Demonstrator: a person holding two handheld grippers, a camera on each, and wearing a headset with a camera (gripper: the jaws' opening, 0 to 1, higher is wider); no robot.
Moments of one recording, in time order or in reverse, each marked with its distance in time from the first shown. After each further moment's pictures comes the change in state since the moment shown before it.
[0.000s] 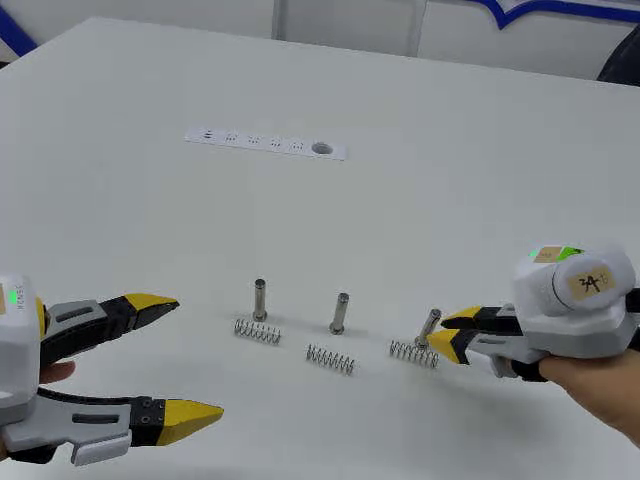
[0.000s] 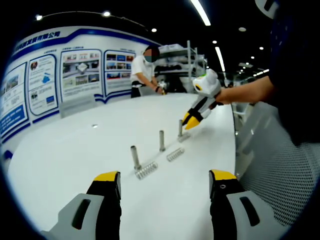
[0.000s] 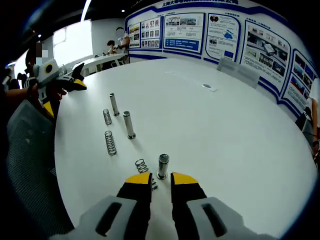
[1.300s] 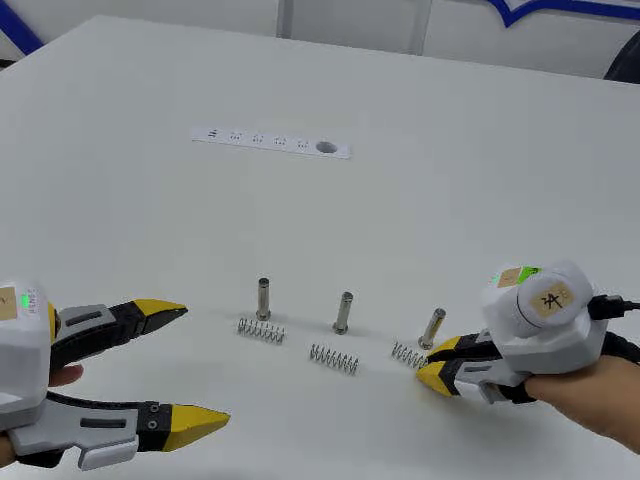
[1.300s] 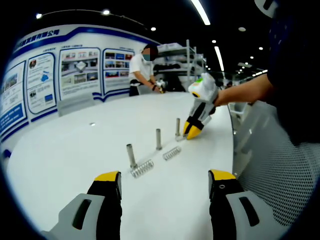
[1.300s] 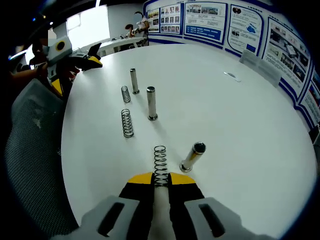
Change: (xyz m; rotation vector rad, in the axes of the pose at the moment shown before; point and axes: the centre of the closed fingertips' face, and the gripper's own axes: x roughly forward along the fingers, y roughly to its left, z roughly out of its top) left arm 0.003 -0.007 -0.003 -0.007 0.009 -0.016; right arm 0.017 0.033 -0.023 -0.109 0.131 0.137
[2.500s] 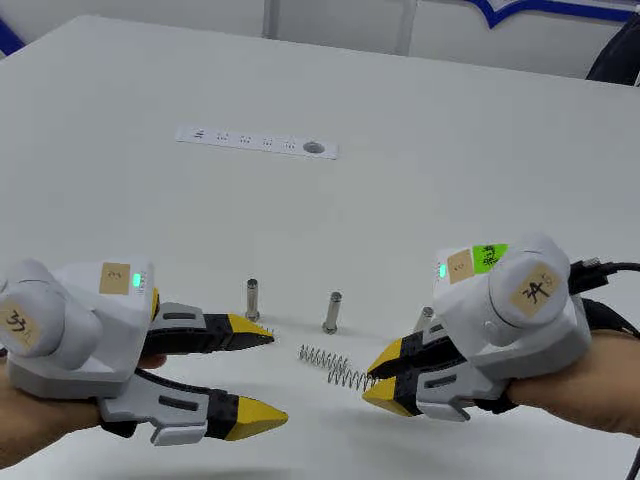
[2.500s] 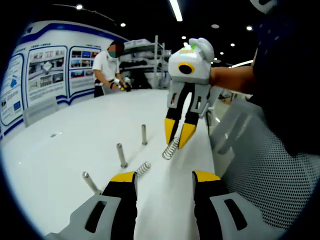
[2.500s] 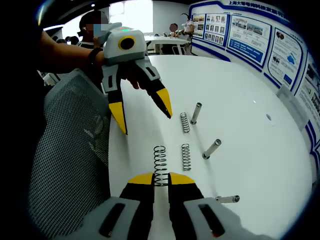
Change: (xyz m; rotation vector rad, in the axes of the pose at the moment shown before) left arm 0.056 -0.048 0.021 0.075 0.038 -0.307; right arm -0.031 0.090 0.061 -0.278 -0.010 0.219
